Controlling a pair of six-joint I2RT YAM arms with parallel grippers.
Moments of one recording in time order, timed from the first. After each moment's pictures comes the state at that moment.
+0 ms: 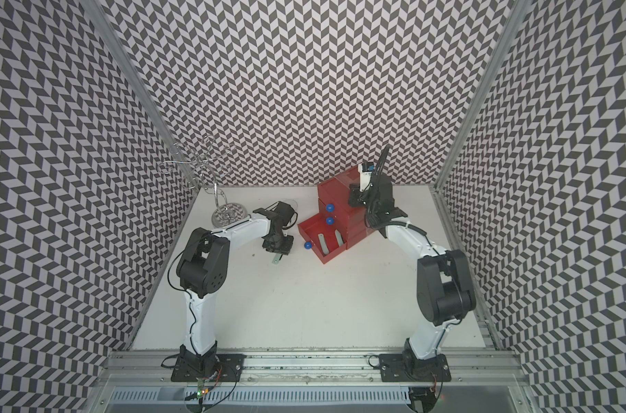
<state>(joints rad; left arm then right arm) -0.46 2.10 1.56 -0.87 -0.04 -0.23 0.25 1.76 1.28 0.13 -0.21 0.19</state>
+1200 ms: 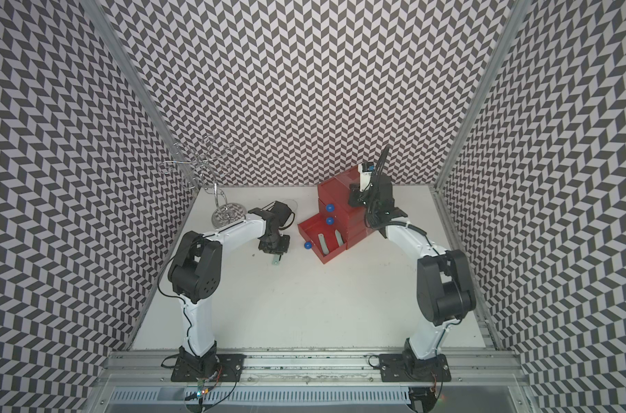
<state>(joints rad) -0.46 1.99 1.51 -0.90 -0.07 -0.34 0.25 1.76 1.28 0.13 -0.21 0.19</state>
